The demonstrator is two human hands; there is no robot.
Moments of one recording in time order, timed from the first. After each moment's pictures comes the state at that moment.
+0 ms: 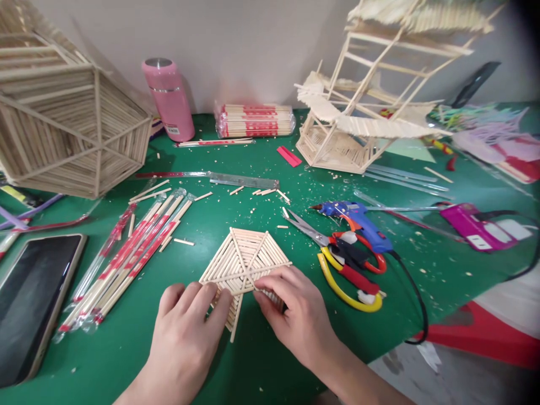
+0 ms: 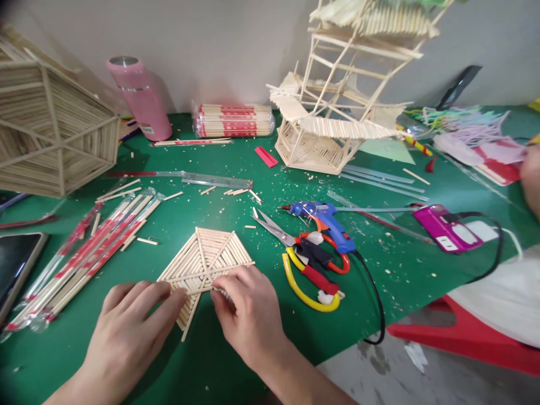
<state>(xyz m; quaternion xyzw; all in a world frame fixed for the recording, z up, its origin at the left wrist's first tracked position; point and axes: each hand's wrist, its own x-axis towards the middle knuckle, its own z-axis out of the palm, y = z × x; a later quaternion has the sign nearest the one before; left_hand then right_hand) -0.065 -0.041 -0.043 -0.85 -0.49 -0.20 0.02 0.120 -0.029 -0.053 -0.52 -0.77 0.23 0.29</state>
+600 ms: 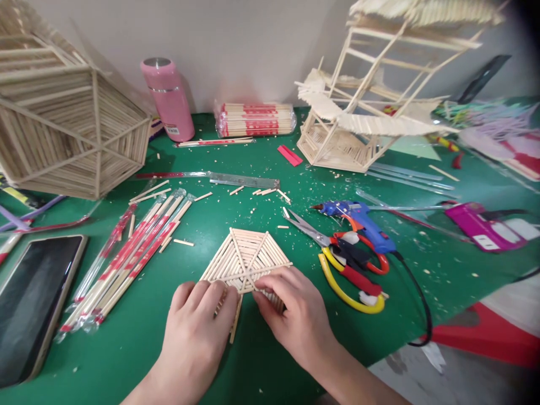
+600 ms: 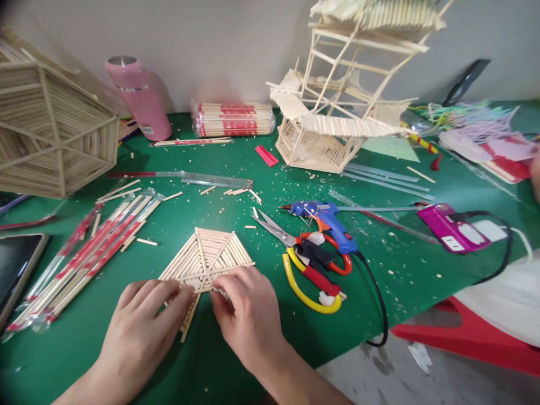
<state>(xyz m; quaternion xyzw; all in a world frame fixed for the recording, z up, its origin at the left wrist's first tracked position) -0.054 -0.039 -0.047 -0.85 -0.49 -0.20 -0.01 0.117 -0.028 -0.052 -0.53 -0.77 0.22 0.28</state>
